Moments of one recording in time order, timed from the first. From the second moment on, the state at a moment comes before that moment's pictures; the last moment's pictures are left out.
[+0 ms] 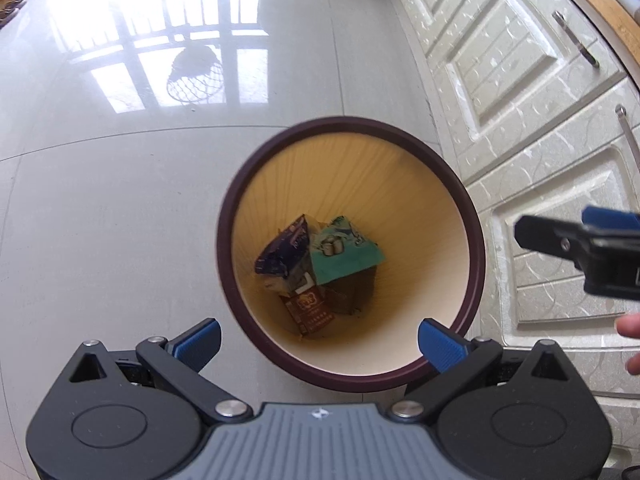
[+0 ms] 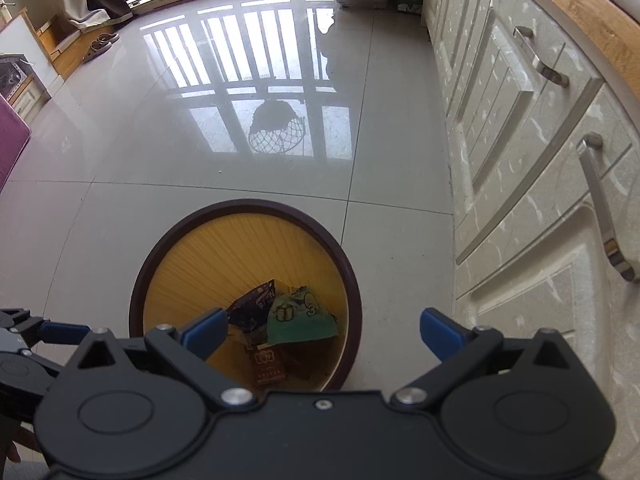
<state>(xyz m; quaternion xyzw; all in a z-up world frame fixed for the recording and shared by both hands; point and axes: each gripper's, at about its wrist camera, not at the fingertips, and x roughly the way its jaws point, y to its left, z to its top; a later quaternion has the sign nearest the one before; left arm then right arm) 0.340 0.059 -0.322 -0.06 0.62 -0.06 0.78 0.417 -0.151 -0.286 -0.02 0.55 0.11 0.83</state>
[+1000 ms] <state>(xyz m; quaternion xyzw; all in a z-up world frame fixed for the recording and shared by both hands) 0.271 0.082 -0.222 -0.05 0.53 0.01 0.85 0.340 -0.167 -0.213 -0.03 0.51 0.08 0.86</state>
